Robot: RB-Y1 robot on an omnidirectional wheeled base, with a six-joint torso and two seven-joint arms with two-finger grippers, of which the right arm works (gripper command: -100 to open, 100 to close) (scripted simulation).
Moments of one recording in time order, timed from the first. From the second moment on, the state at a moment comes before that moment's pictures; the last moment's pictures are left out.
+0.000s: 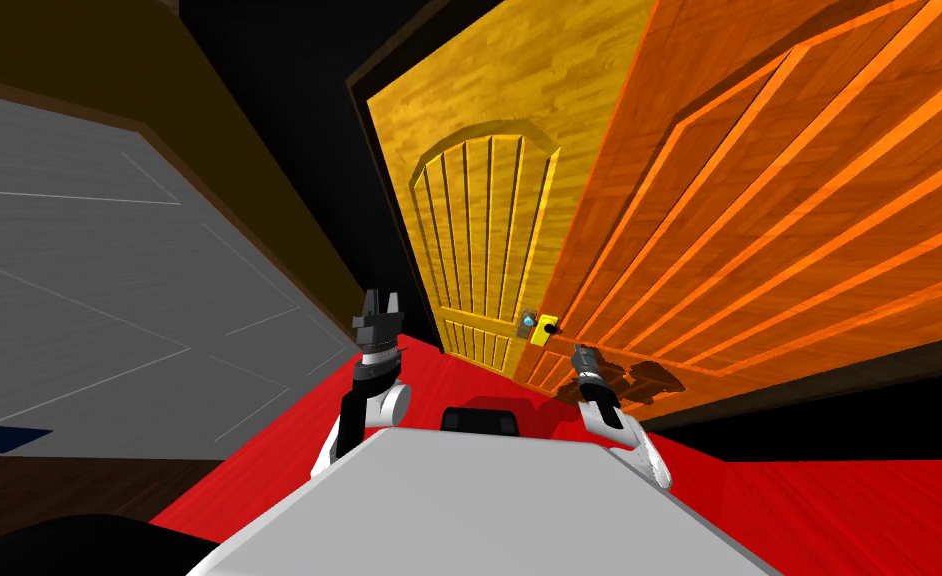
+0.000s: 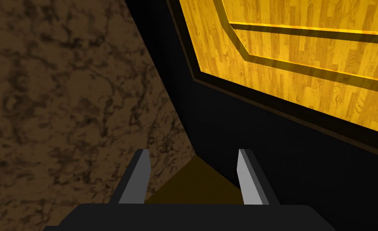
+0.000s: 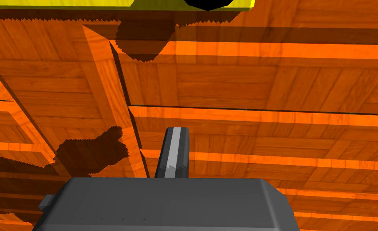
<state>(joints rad) 0.15 -0.11 -0.46 -1.31 0.34 -0.34 -0.45</state>
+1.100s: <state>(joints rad) 0.18 -0.14 -0.51 -1.32 0.33 -0.31 -0.46</state>
